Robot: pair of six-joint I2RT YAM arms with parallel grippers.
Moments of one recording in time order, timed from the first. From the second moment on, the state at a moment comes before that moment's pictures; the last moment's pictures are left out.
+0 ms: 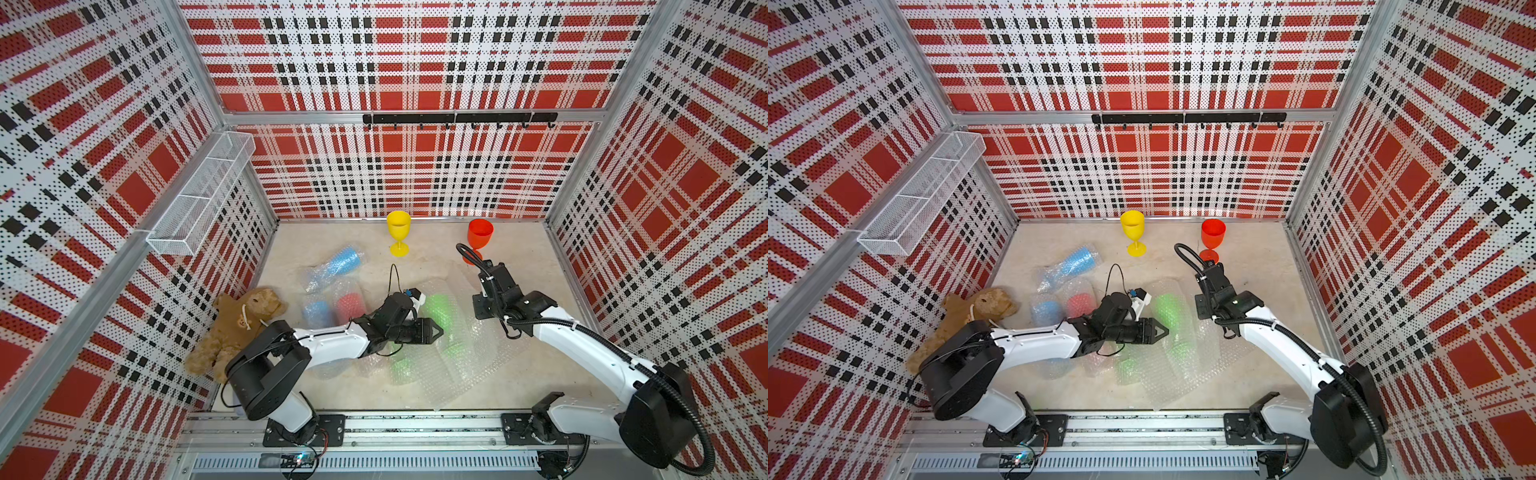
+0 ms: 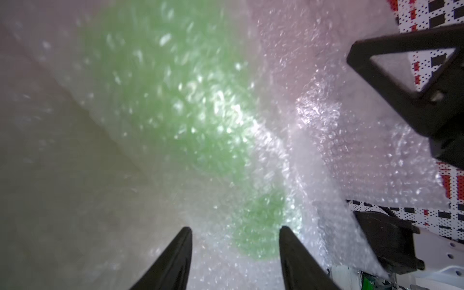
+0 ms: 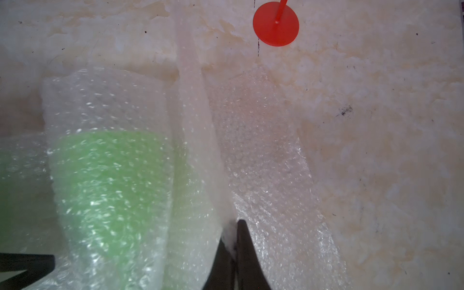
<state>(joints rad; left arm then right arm) -0.82 1.53 0.72 0.16 0.36 -0.78 0.53 1.24 0.90 -0.60 0.27 0.28</state>
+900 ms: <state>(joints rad) -0.82 1.55 0.97 -0.13 0.23 -0.65 0.52 1.24 1.02 -0.73 0.21 0.24</state>
